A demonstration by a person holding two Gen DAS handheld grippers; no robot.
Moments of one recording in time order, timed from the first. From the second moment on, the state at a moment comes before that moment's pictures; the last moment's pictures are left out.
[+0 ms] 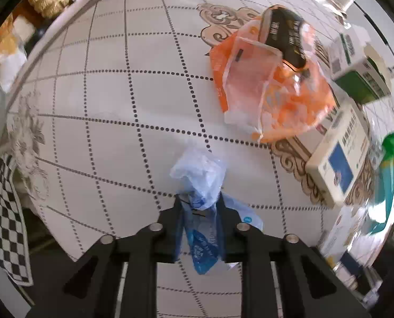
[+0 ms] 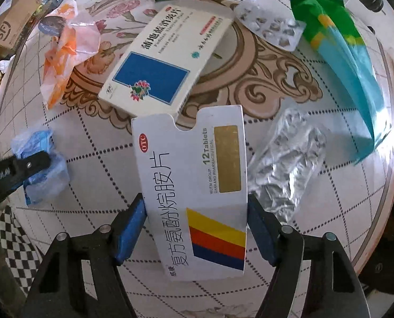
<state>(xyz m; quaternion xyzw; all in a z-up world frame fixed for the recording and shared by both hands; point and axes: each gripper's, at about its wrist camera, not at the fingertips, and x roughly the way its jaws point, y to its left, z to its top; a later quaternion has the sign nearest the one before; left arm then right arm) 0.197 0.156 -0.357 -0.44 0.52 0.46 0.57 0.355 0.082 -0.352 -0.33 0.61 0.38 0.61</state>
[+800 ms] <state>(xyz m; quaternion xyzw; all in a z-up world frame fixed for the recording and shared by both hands) 0.055 0.034 -0.234 -0.29 0.46 0.44 0.71 0.242 -0.065 -0.241 -0.23 0.52 0.42 0.71</state>
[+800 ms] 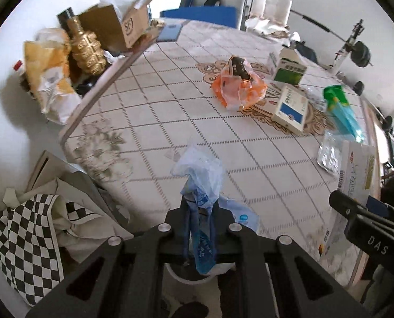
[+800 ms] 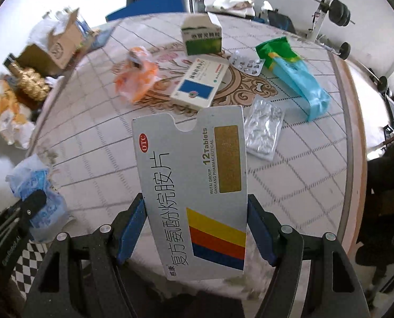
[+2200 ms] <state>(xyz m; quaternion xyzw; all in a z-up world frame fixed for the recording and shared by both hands) -0.100 -0.007 -0.738 -0.55 0.56 0.34 0.52 0.096 -0.146 -0.819 -0.26 0.74 0.37 0.49</state>
